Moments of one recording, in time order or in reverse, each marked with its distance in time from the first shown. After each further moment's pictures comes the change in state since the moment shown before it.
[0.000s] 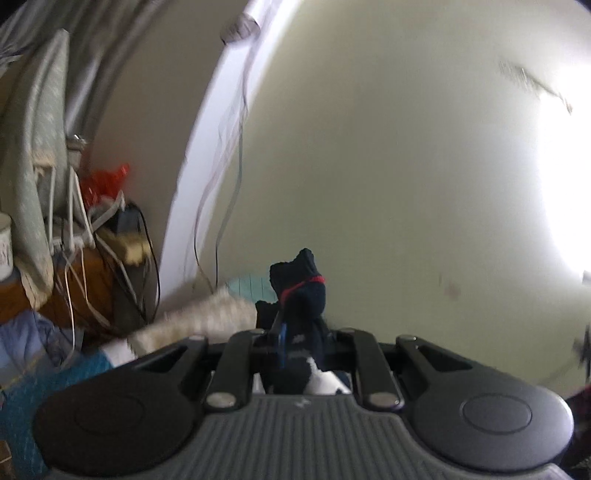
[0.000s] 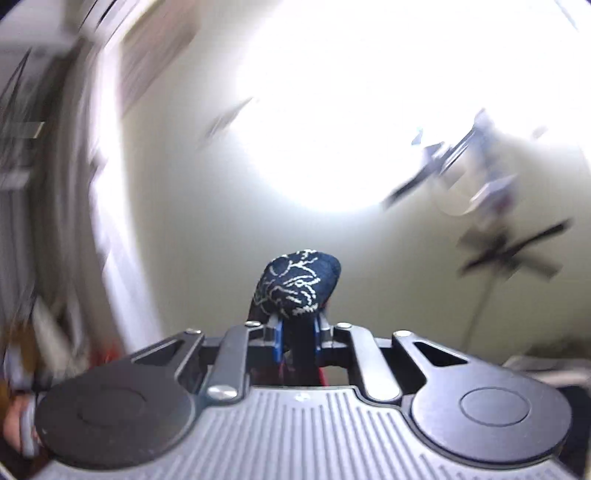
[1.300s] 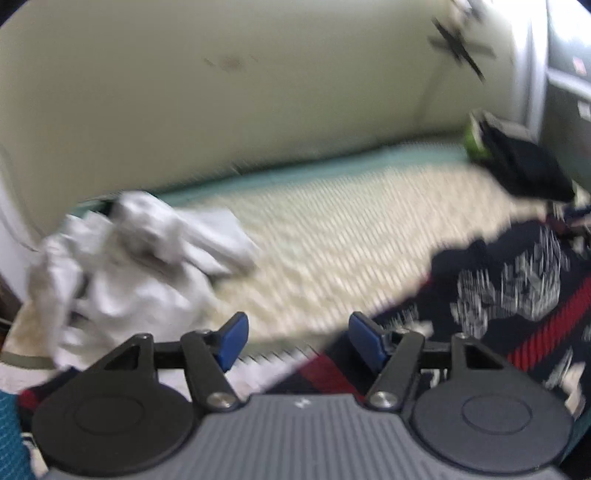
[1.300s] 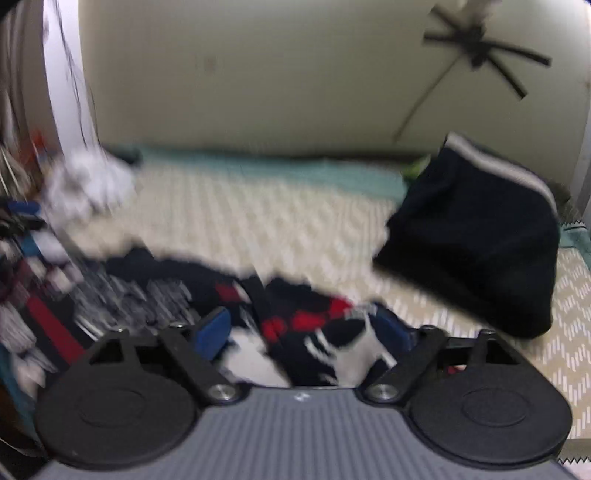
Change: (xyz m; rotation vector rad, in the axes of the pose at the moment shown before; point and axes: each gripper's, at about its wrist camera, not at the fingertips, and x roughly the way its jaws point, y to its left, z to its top) left arm 0.048 -0.136 -0.196 0.777 0.487 -0.314; right arm 0.051 -0.071 -0.228 -0.281 0.712 -0.235
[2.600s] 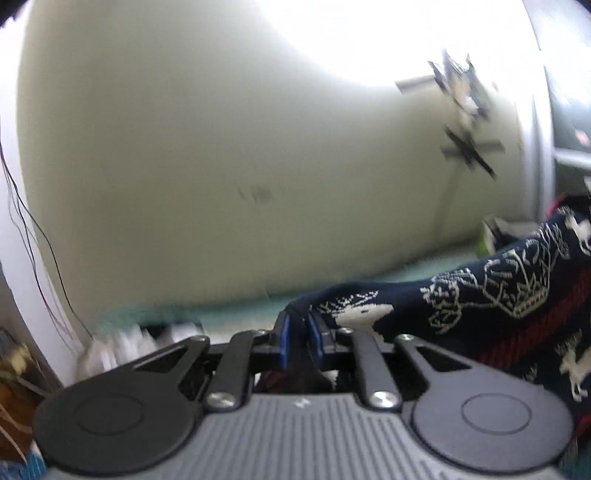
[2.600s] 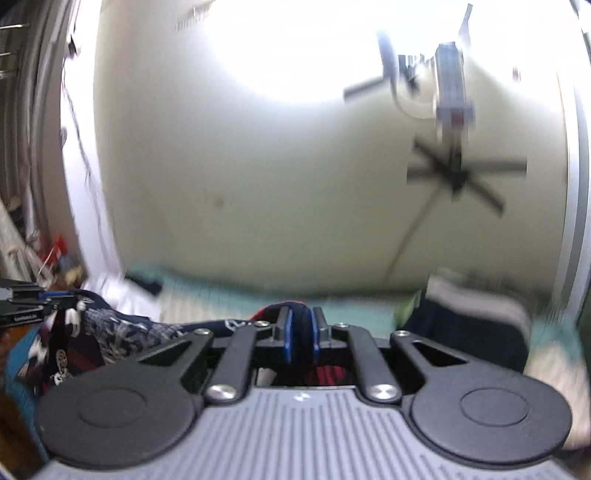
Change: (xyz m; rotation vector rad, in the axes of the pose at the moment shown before) left arm -0.068 0.009 0.072 -0.043 -0.372 0.137; right arm -0.074 -0.022 0.074 0.087 -0.418 0.070
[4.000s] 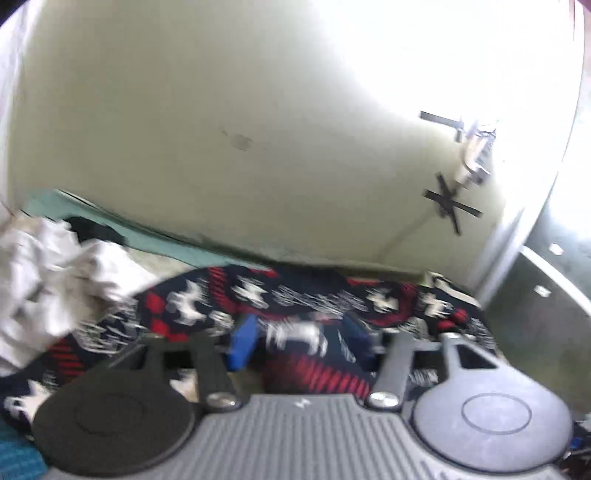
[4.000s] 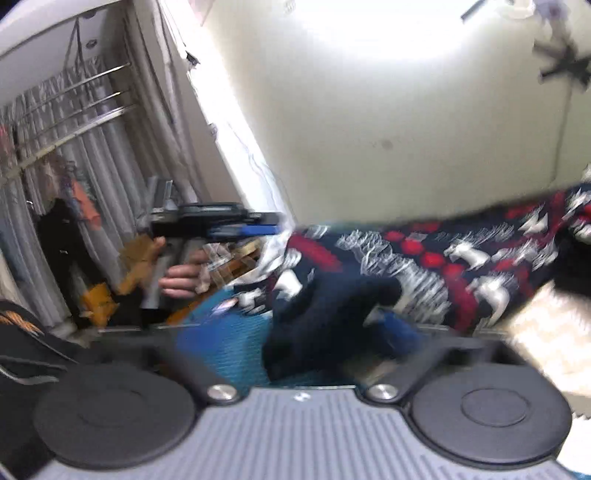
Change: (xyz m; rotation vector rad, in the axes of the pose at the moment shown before) left arm 0.016 0.028 -0.022 -0.420 0.114 -0.242; right arm -0.058 0.018 -0.111 0.138 0.077 0.581
